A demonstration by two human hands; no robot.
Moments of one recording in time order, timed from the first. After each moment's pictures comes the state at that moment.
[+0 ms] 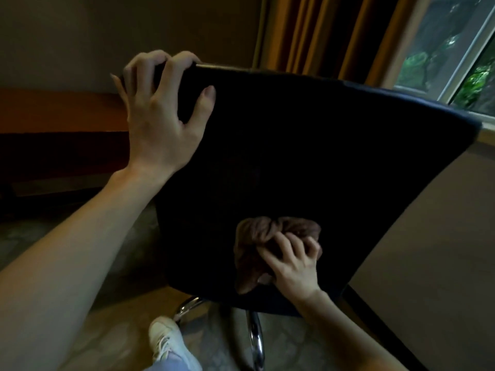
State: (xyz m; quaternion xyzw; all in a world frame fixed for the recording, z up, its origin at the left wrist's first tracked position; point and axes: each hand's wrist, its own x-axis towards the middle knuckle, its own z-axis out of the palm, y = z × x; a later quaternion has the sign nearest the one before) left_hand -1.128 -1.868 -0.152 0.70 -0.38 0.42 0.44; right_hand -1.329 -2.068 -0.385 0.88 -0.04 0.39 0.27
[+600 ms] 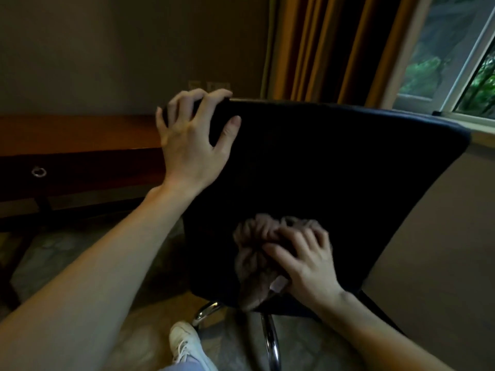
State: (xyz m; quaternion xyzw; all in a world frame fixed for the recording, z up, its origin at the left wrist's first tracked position) left_hand -1.166 -1.849 -0.143 0.72 -0.40 0.38 0.42; right_hand -1.359 -2.007 -0.303 0.89 0.04 0.41 0.17
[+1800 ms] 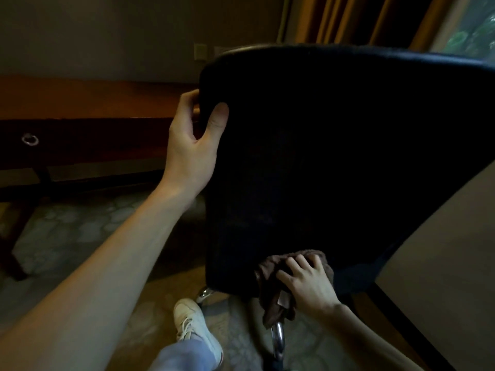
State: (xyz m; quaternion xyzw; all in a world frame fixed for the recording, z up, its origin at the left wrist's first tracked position) left_hand -1.143 -1.840 -0.201 0.59 -0.38 0.05 0.71; right_hand -1.339 -2.039 -0.439 0.97 -0.05 0.15 0.20
